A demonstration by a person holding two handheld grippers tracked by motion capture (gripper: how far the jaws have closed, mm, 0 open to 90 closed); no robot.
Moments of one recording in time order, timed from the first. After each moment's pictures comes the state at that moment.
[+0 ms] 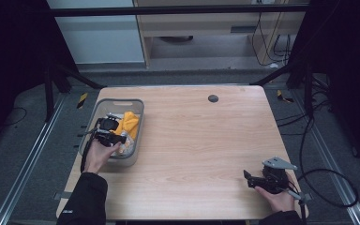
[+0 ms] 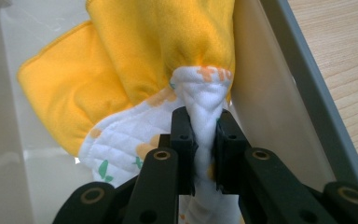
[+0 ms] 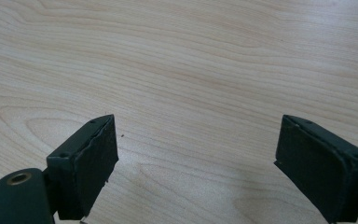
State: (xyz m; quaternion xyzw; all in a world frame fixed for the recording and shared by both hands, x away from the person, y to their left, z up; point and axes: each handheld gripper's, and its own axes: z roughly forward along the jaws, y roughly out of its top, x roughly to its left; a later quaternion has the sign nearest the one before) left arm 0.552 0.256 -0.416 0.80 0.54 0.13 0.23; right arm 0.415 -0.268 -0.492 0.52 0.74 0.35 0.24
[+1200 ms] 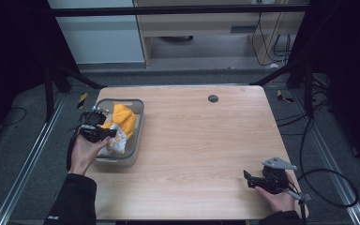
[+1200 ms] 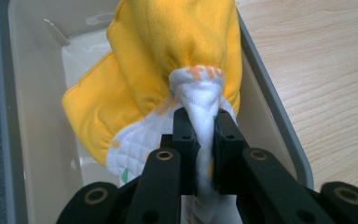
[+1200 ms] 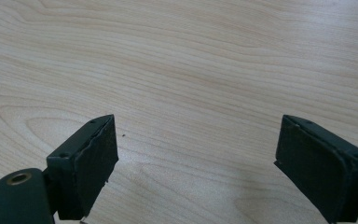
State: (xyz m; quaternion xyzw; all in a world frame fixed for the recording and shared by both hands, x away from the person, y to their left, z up) left arm 0.531 0.274 -0.364 0.79 0.54 0.16 0.26; right arm 0.415 -0.268 -0.492 0.52 0.74 0.35 0.24
